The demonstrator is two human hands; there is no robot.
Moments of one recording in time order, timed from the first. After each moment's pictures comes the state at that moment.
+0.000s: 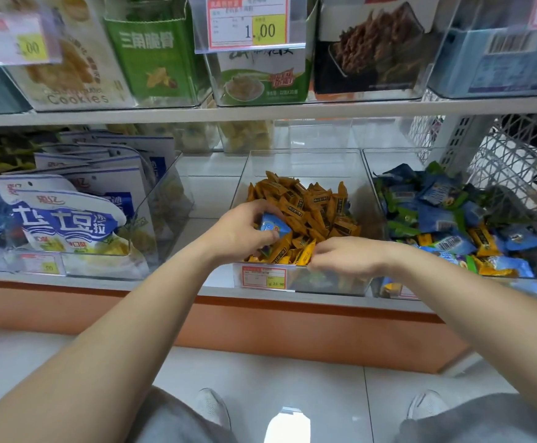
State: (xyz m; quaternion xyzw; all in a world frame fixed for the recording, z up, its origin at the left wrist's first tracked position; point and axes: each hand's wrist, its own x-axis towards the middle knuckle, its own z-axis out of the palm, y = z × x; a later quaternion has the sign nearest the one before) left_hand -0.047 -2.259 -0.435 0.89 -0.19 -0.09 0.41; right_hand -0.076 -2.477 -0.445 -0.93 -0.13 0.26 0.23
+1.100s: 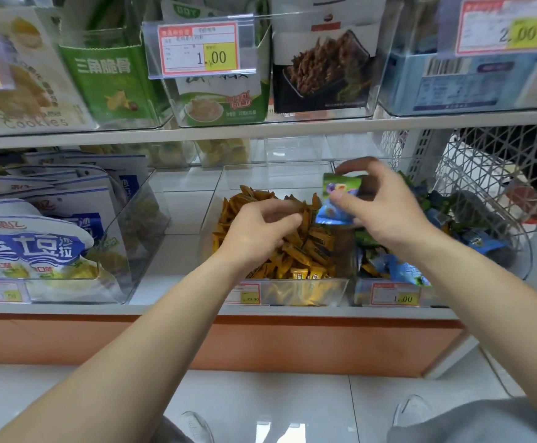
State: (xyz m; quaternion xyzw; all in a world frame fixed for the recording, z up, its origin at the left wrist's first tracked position) left_hand -0.056 -2.330 -0.427 0.79 -0.16 -0.06 0.59; right_hand -0.087 -2.542 -0.403 -0.77 -0.06 -0.15 0.61
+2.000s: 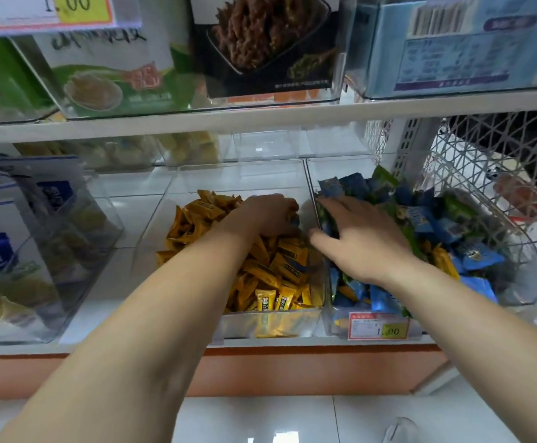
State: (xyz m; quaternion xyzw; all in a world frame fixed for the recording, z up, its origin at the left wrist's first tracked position) left_hand 0.102 -2.434 -0.475 0.95 -0.30 -0.08 -0.02; right_hand -0.048 -2.580 -0.453 -0.99 -0.01 -0.08 0.13
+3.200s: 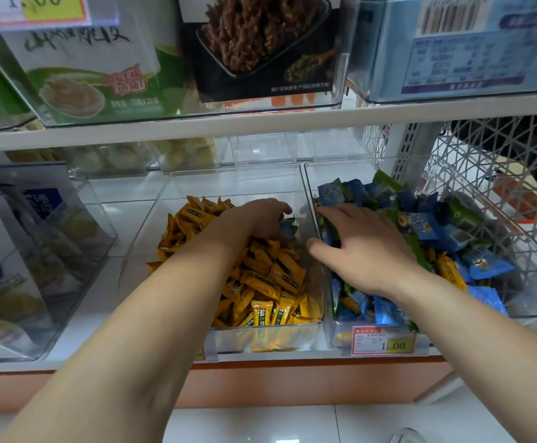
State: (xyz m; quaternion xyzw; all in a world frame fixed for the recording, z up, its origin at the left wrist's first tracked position) left_hand 0.136 -2.428 -0.490 0.94 -0.29 -0.17 0.06; right_hand -0.045 -2.582 -0.455 -0.99 0.00 -0.06 0.15
